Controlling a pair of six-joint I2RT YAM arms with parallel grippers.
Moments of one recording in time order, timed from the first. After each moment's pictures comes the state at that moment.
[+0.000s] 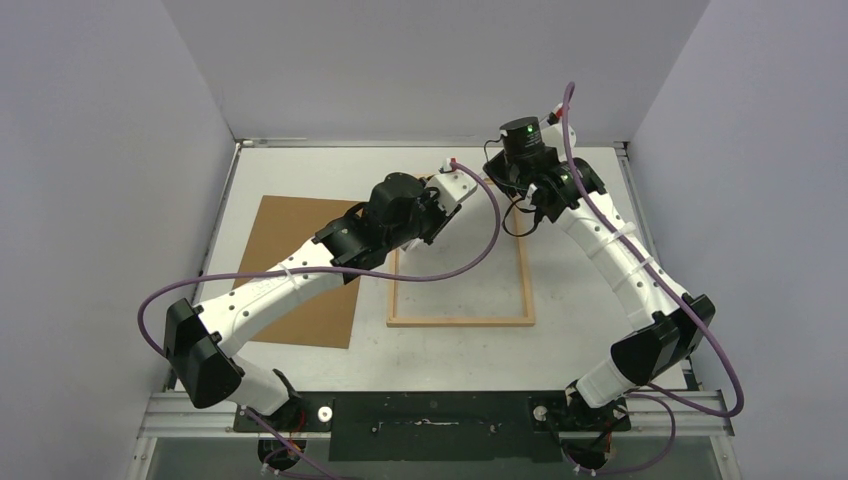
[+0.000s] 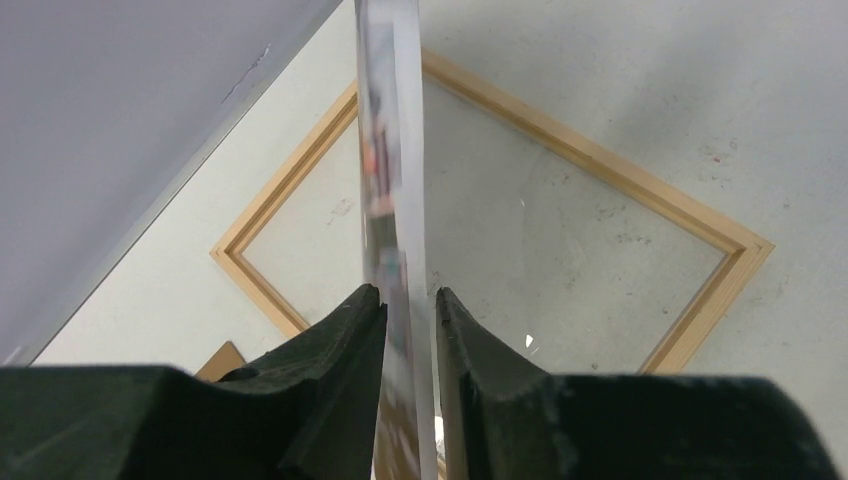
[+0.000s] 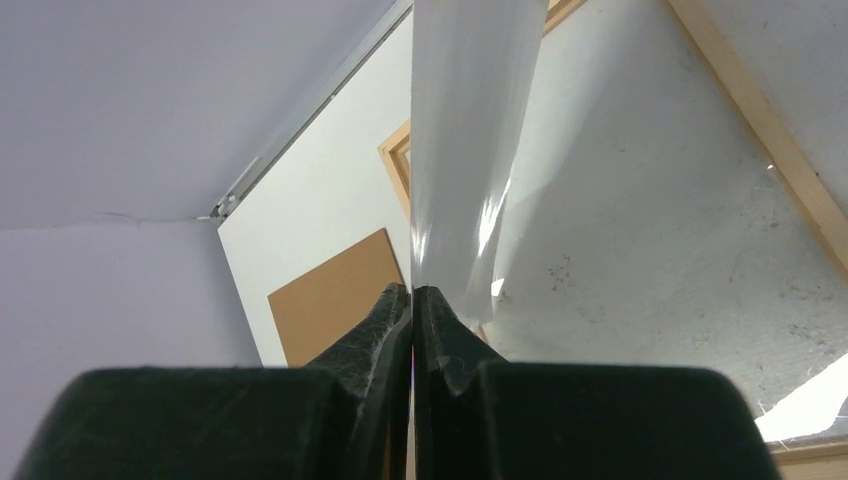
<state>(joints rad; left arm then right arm) -0.88 1.46 1.38 -0.28 -0.12 0.21 0.53 1.54 1.72 -0.81 0.37 1.13</state>
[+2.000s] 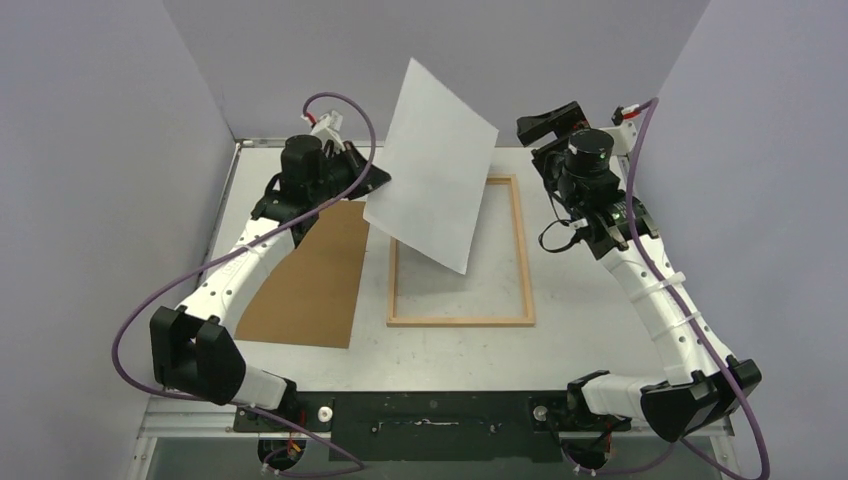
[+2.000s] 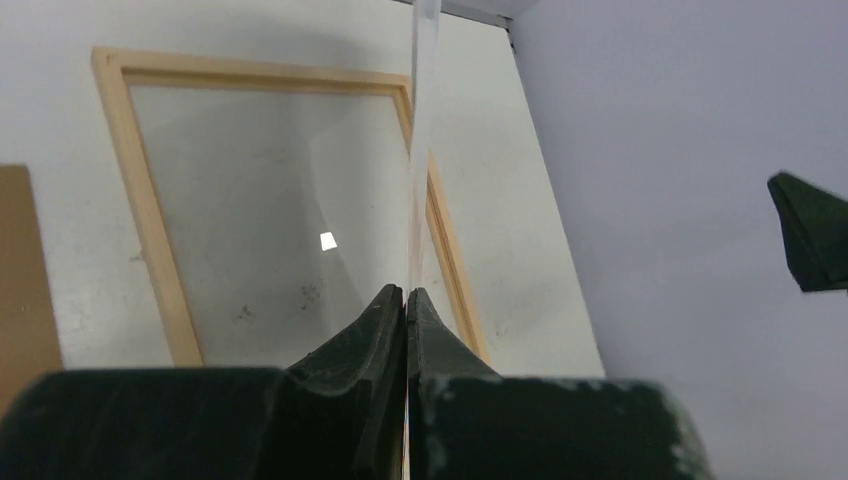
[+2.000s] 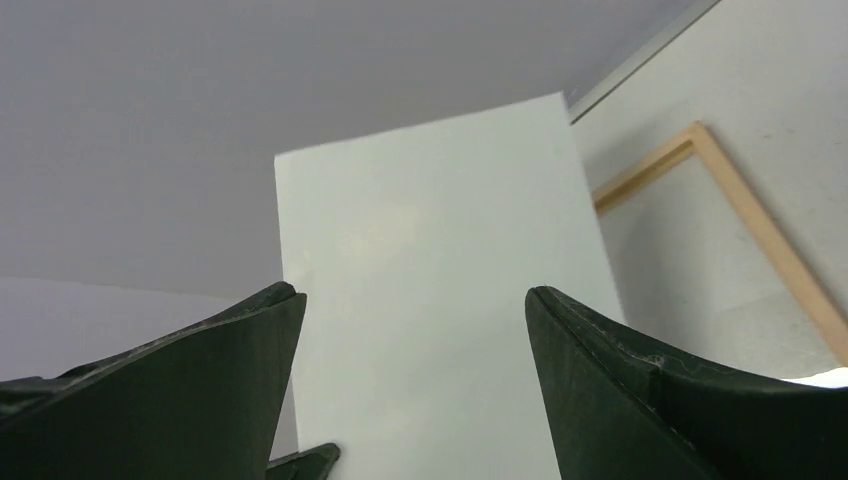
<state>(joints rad) -0.36 1.43 1.30 -0.16 0.32 -0.65 0.38 1.25 1.43 -0.37 0.33 1.04</state>
